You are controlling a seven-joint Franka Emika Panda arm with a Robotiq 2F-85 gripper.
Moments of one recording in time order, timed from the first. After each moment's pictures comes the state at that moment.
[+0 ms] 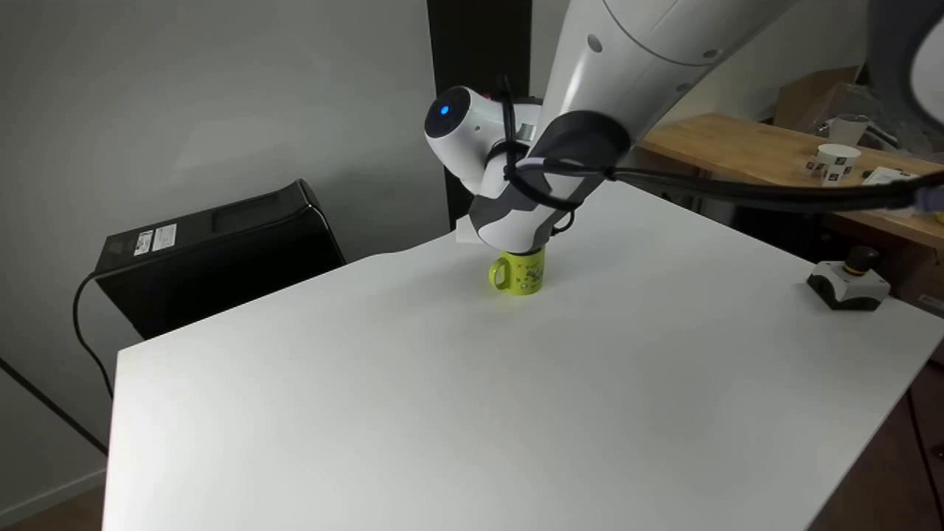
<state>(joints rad) 0.39 1.42 -0.54 -1.06 -0.25 2.50 1.42</state>
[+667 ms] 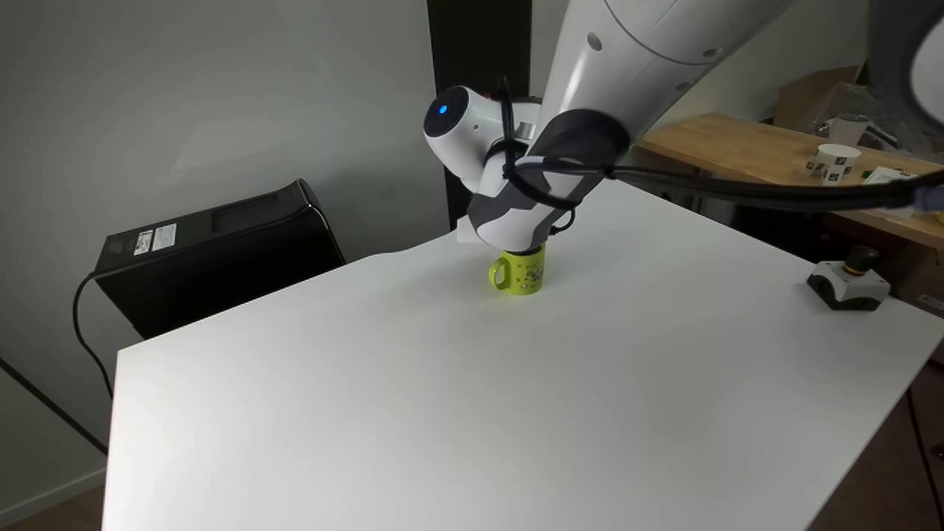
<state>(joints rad) 0.39 1.42 -0.55 -1.06 -0.24 2.48 1.42</state>
